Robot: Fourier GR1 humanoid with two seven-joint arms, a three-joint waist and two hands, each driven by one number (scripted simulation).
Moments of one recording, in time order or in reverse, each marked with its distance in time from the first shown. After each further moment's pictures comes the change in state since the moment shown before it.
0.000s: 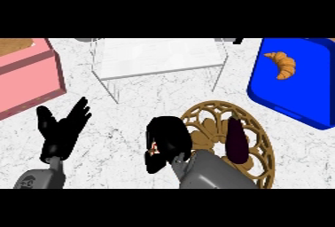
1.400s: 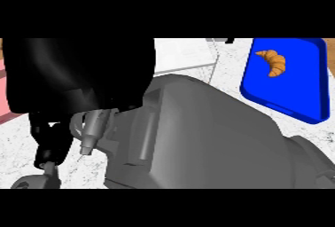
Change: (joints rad) left arm 0.041 -0.001 0.031 -0.024 -0.008 0.005 0.001; right arm -0.826 -0.015 -0.329 -0.095 0.022 -0.130 0.313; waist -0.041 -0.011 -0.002
